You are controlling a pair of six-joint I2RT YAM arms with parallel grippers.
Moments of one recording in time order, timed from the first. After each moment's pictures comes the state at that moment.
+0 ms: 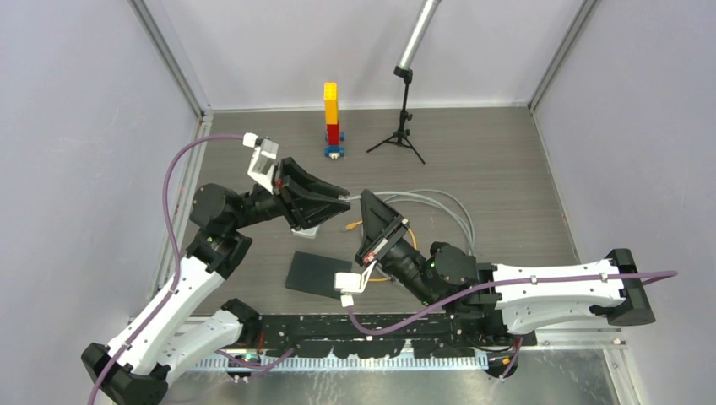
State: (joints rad) left arm -0.56 0.83 0.87 0.39 0.81 -0.65; right arm 1.53 1.05 0.87 0.47 0.69 -1.84
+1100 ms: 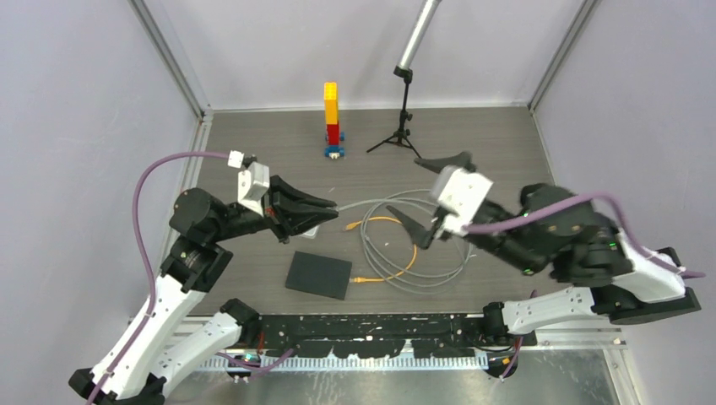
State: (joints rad) left arm -0.56 0.72 0.96 0.04 0.80 -0.29; right arm 1.55 1.05 1.64 -0.57 0.61 -0.56
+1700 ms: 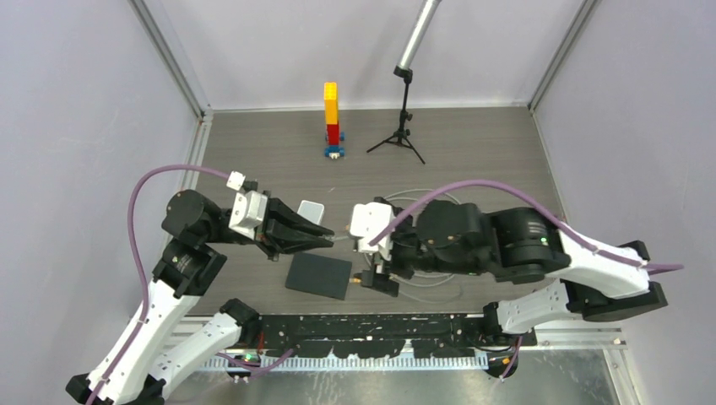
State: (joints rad) left arm -0.56 0.71 1.00 -0.04 1.09 -0.13; right arm 1.53 1.24 1.81 -1.00 0.24 -0.14
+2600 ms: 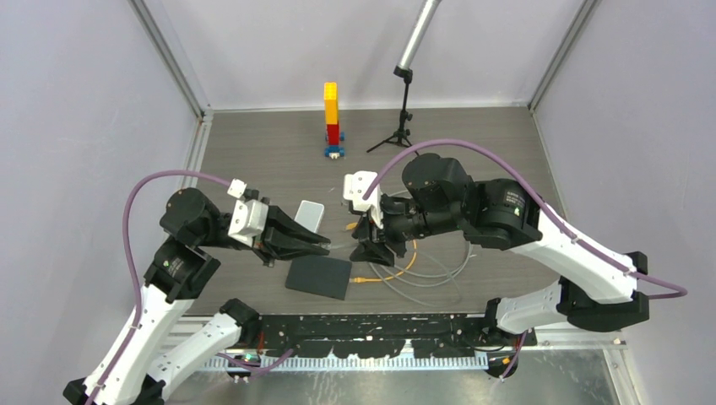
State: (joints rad) left arm -0.56 0.69 1.05 -0.24 1.12 0.00; right arm 1.21 1.31 1.80 -0.98 -0.27 -0.14
